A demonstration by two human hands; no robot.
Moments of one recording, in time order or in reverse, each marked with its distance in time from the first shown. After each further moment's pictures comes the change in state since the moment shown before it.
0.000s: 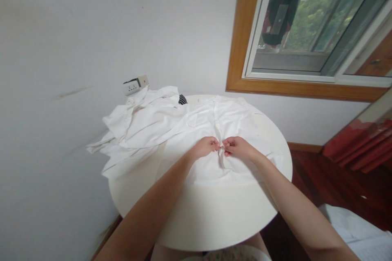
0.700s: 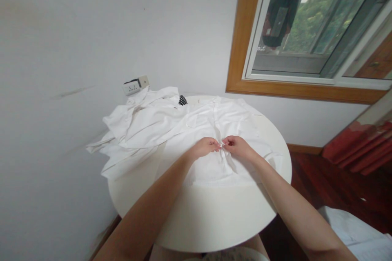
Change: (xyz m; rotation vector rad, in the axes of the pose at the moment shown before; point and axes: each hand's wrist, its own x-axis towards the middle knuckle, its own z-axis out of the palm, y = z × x) left_hand -0.001 0.005 -0.001 -0.031 -0.029 -0.052; right_hand 0.007 0.009 -0.001 -0.285 0.210 -0.154
